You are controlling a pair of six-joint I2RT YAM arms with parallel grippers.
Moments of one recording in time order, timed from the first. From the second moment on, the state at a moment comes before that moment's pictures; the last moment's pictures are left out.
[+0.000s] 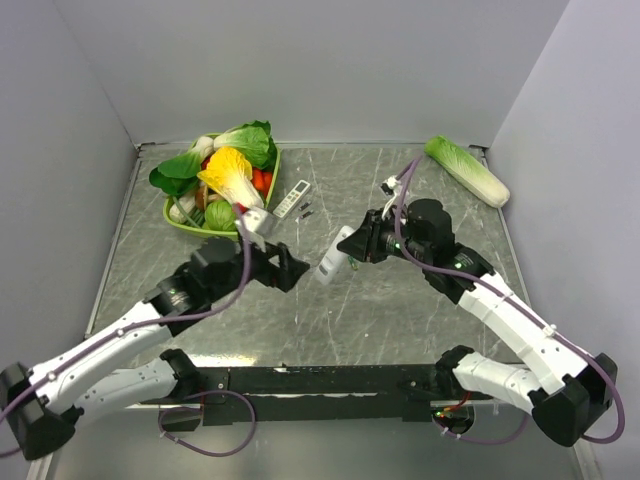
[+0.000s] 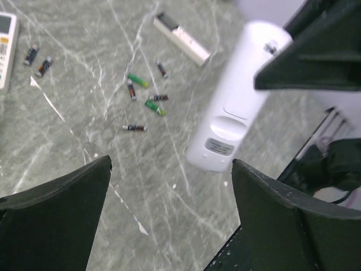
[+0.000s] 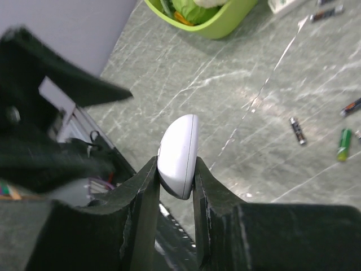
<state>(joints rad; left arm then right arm) -0.85 0.88 0.76 -0.15 -0.04 -0.37 0.58 1.01 0.93 -0.29 -0.34 0.55</state>
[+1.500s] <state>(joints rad) -0.76 0.98 0.73 0.21 0.82 -0.33 0.57 1.08 1.06 0.01 -1.22 0.13</state>
